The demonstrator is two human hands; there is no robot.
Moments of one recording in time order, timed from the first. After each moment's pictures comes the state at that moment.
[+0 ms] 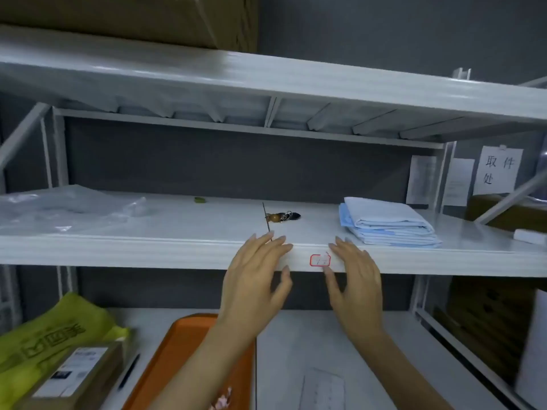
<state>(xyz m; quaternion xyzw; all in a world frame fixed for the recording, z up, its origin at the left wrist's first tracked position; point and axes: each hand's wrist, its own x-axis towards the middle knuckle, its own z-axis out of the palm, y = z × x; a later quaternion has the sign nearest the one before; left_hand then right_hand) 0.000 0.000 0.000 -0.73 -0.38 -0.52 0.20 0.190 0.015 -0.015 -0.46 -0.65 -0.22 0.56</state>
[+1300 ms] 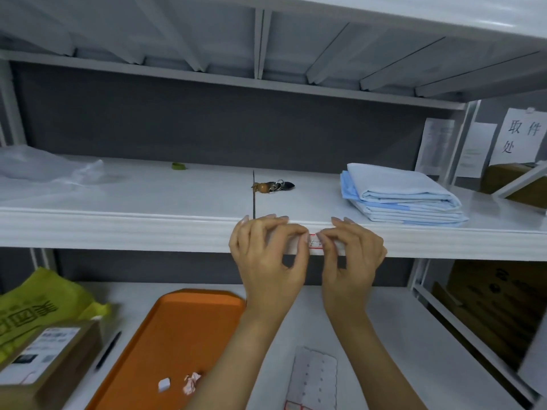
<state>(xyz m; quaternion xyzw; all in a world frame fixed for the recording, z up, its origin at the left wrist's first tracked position) 0.070 0.065 -0.027 -0.59 -0.36 -0.69 0.21 0.184 0.067 -0.031 -0.35 -0.57 -0.27 0.69</state>
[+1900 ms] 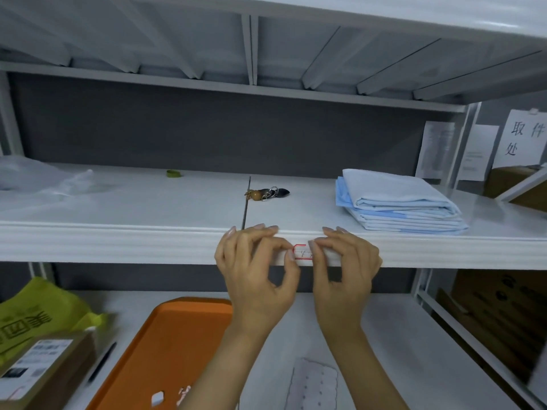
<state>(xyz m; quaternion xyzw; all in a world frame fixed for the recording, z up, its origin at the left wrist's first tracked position) 0.069 0.069 -0.026 -0.59 -0.35 -0.70 0.22 0.186 0.069 -0.029 -0.33 -0.58 -0.22 0.71</state>
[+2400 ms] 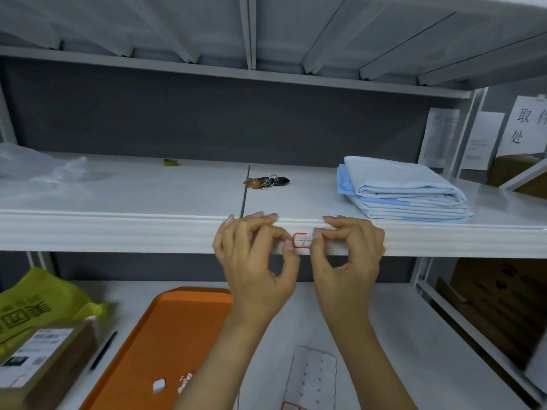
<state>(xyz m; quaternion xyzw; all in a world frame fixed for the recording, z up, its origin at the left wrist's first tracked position) 0.070 0.070 -0.026 -0.58 -0.35 -0.70 0.22 0.183 0.052 -0.016 -0.36 -0.56 -0.15 0.73</state>
